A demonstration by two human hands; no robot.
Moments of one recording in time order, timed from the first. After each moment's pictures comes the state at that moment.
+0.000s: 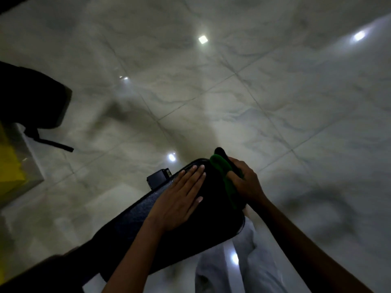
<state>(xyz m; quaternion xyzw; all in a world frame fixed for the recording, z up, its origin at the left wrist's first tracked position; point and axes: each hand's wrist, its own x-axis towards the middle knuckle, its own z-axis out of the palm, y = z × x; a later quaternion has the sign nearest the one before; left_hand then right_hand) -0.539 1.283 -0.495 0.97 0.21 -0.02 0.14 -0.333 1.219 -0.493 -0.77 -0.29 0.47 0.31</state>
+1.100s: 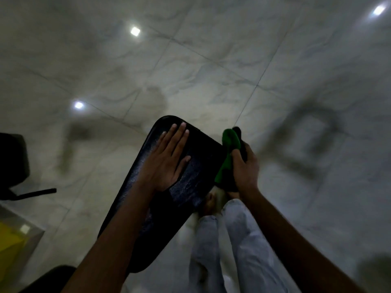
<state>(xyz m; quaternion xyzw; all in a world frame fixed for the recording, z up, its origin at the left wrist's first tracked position) -0.530 1.287 -0.510 0.99 0.06 -0.01 0.13 -0.424 1.105 -0.508 -0.83 0.11 0.28 0.46</state>
